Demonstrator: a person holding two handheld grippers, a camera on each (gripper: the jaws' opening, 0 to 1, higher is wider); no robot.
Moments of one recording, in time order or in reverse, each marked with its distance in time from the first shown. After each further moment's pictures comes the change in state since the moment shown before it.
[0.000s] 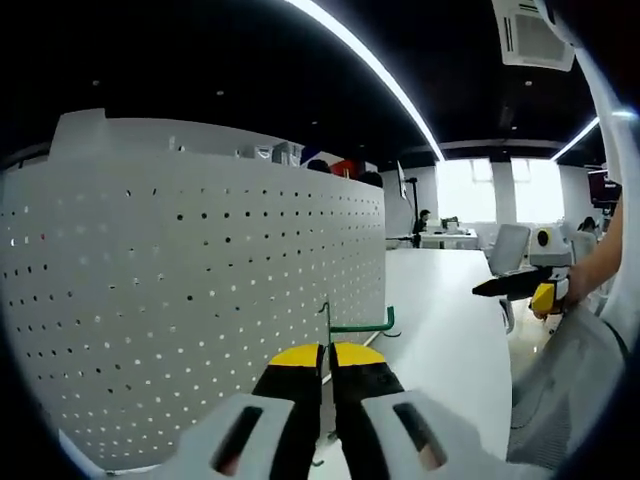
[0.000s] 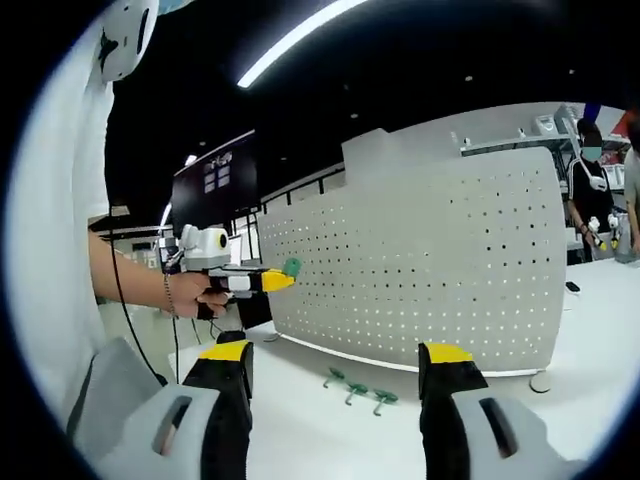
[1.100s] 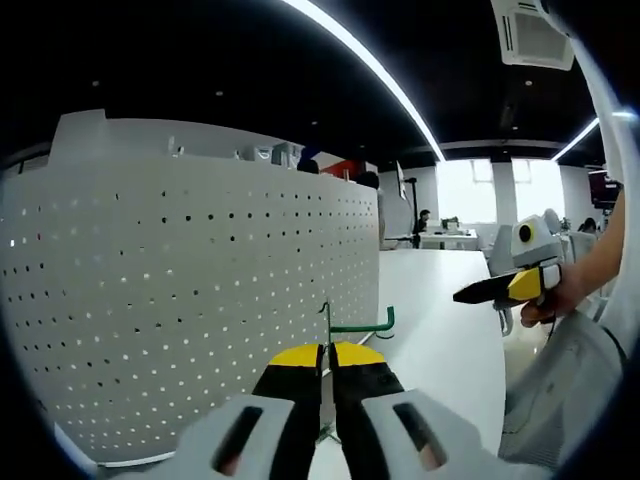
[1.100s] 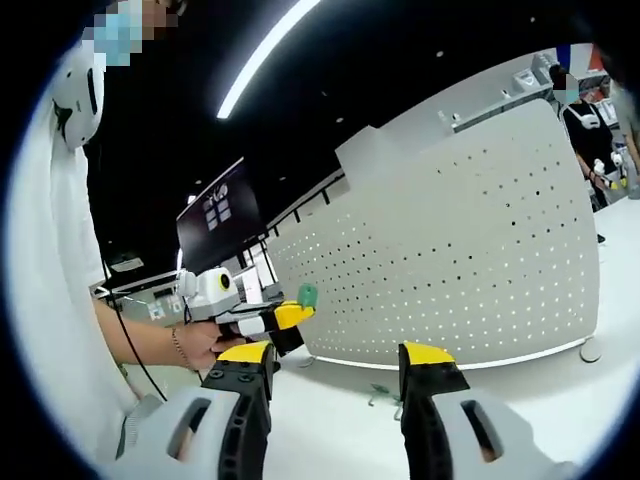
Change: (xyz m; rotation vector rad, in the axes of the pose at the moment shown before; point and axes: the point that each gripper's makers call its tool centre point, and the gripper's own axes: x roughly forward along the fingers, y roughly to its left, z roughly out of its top) left arm 0.001 -0.025 -0.001 -0.010 0.004 0.002; right arm 0.036 0.015 0.016 0.226 -0.036 0.086
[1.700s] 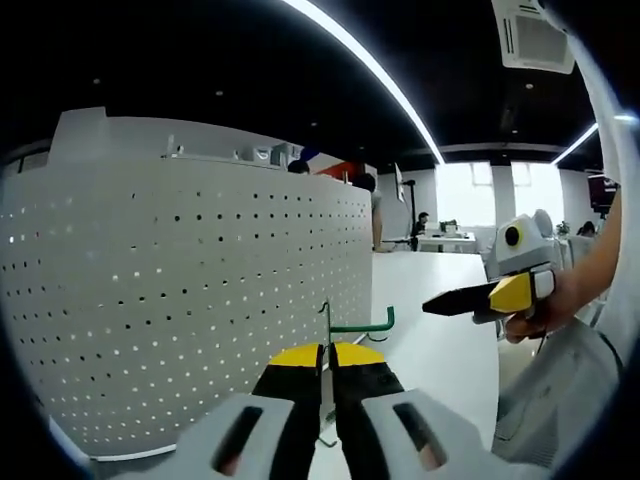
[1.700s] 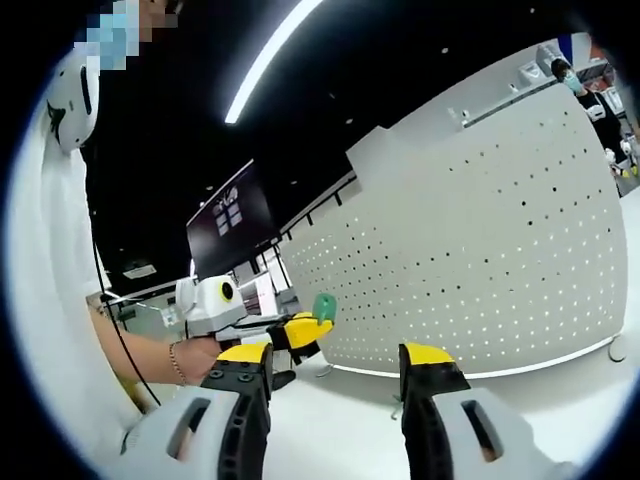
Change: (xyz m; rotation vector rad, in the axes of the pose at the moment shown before) left arm 0.000 -0.011 0.003 -0.009 -0.008 -0.004; right arm 0.035 0.019 0.001 0.020 -0.019 0.058
